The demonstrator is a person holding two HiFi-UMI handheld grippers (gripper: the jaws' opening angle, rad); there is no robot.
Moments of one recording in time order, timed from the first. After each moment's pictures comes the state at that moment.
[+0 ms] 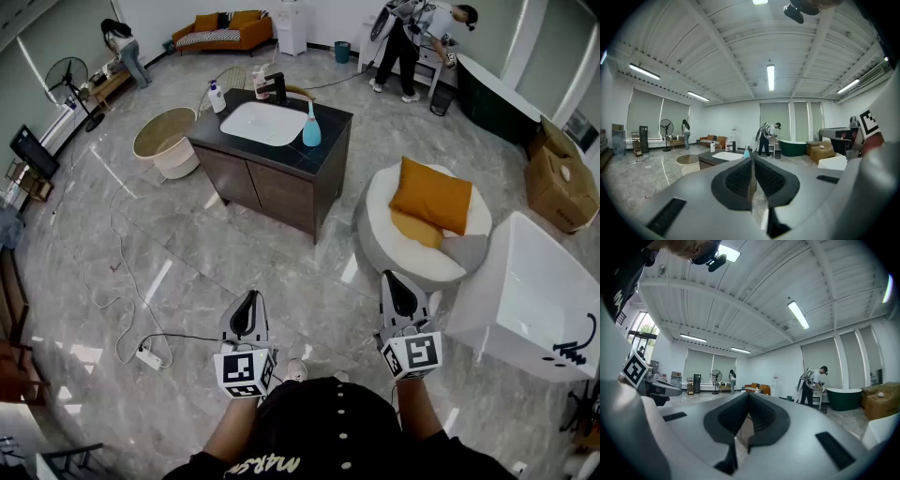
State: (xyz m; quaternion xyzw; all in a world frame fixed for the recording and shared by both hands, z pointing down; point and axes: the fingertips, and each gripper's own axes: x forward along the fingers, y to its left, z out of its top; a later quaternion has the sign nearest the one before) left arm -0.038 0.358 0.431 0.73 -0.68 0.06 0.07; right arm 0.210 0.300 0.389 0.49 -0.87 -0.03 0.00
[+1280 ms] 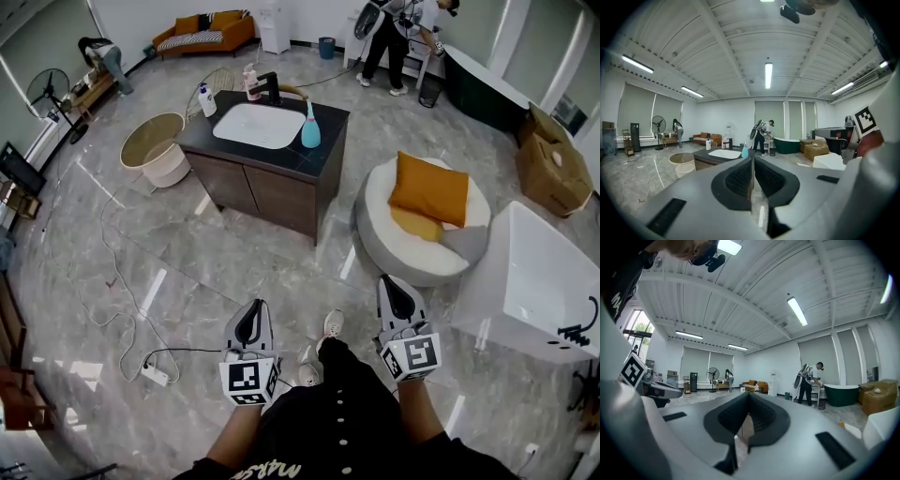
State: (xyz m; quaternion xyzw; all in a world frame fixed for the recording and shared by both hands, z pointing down) left arm -0.087 0.334 0.455 0.76 -0.64 0.07 0.08; right arm 0.150 0.283 0.415 0.50 -0.86 -0.01 0.02
